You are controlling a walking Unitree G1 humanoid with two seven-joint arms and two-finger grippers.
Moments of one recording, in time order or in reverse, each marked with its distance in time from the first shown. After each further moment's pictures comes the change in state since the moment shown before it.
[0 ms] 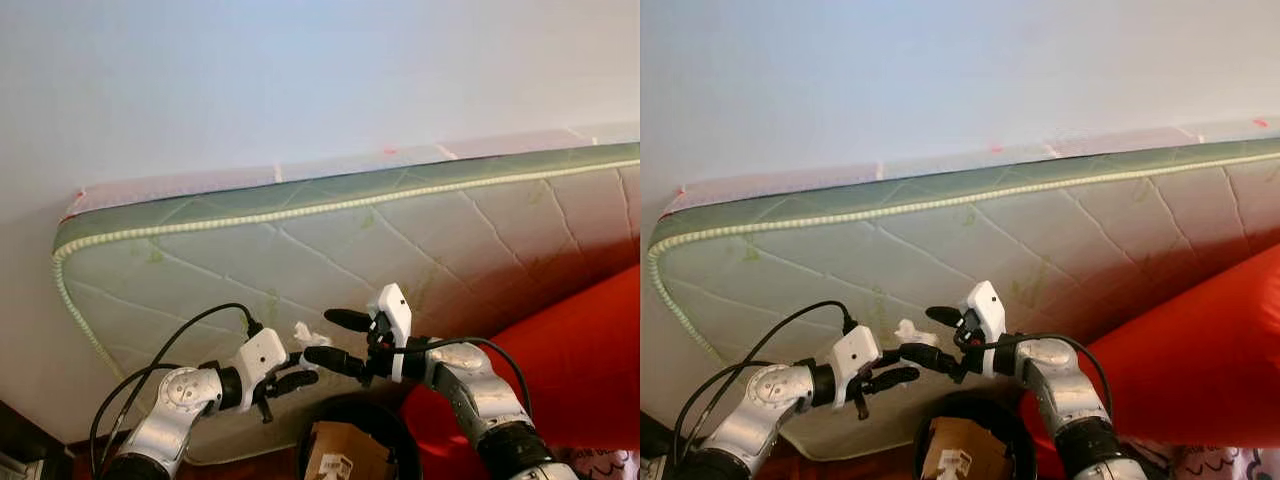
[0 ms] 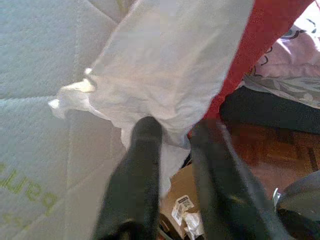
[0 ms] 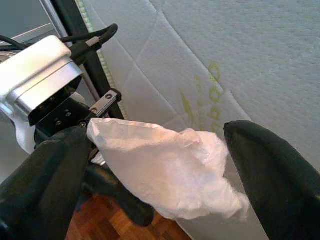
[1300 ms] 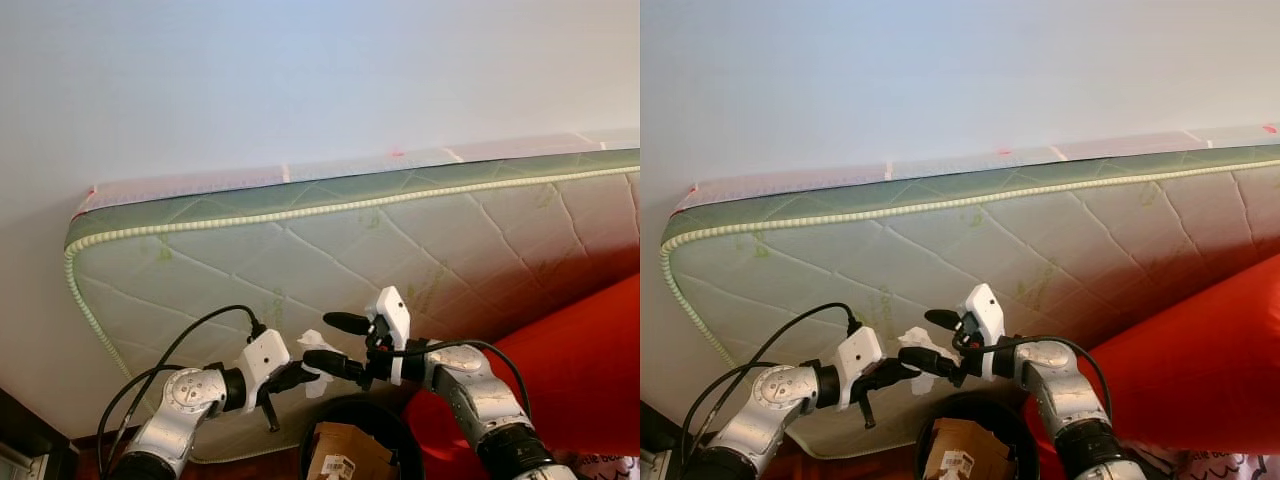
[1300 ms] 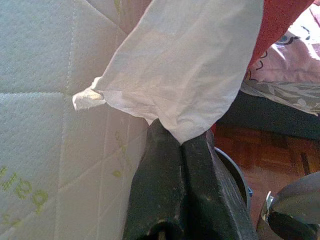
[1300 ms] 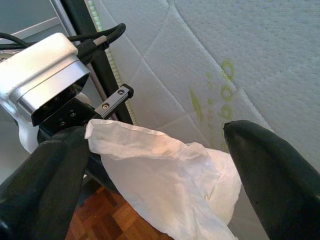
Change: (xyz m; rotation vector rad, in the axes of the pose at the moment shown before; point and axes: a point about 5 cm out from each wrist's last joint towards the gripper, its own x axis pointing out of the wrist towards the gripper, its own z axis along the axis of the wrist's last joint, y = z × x) left arm 0.004 -0.002 -0.001 -0.016 -0.011 -0.029; right arm 0.000 0.001 -0.002 -0.002 0.015 0.004
